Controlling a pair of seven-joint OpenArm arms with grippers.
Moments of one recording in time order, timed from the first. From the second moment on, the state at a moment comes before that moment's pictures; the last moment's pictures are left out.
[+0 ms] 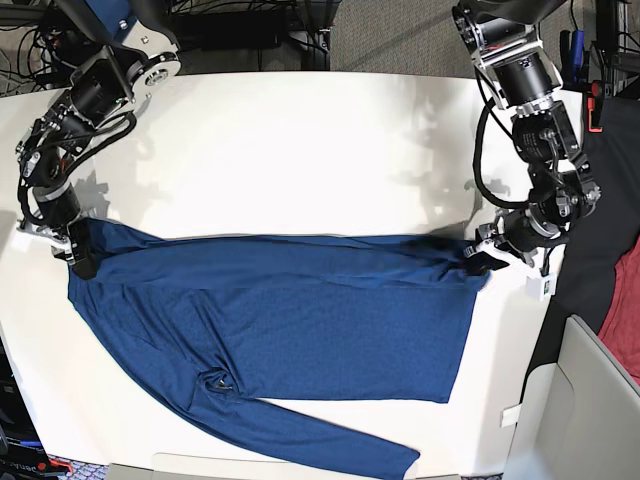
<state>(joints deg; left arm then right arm) -11.7 -8.4 -26.8 82.1 -33.7 -18.2 62.0 20.0 7.0 58.3 61.2 42.6 24.6 -51.7</state>
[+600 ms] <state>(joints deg) -5.9 -9.9 -27.4 90.6 -33.9 -18.2 65.8 8.4 11.8 58.5 77.3 49.5 25.3 -57.7</state>
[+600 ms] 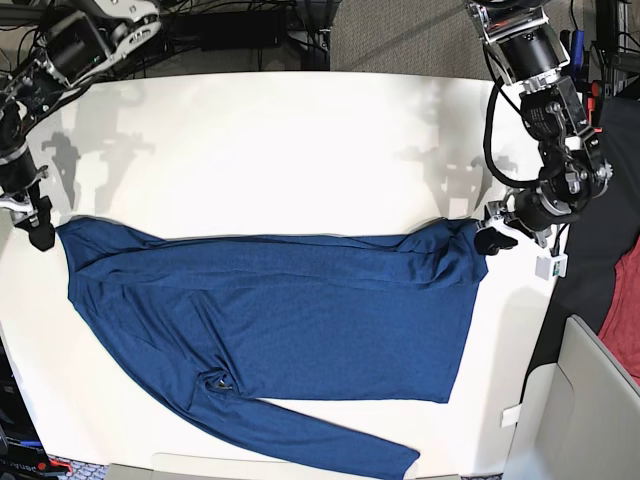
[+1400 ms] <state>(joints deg) -10.8 -7.4 -27.0 74.4 -33.9 -18.0 60.9 6.4 11.1 58.3 78.8 47.3 25.0 -57.7</state>
